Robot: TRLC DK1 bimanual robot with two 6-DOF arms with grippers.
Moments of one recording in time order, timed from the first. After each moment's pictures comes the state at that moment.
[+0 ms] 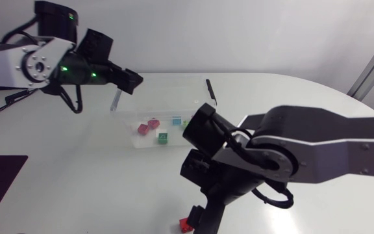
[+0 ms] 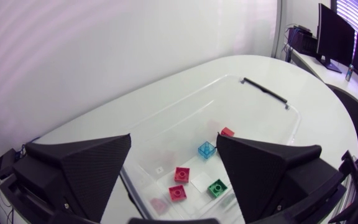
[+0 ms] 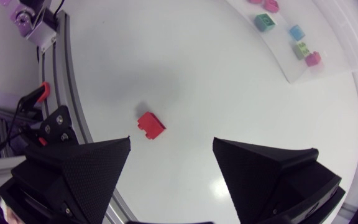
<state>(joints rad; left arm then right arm) -0.23 1.56 1.17 -0.13 0.22 0.26 0.93 1.51 0.95 -0.72 -0.12 -0.16</state>
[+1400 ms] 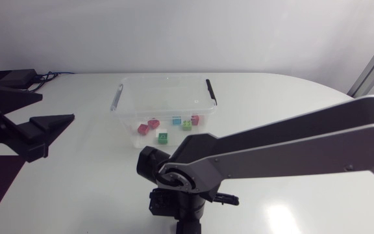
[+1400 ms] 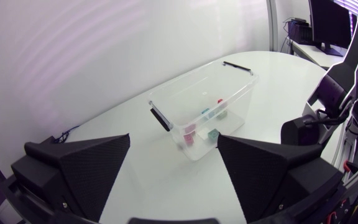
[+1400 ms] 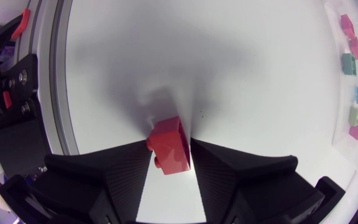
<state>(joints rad) -0.09 0.70 0.78 -0.55 0.22 0.40 1.05 1.94 1.15 -0.81 -0.07 -0.45</state>
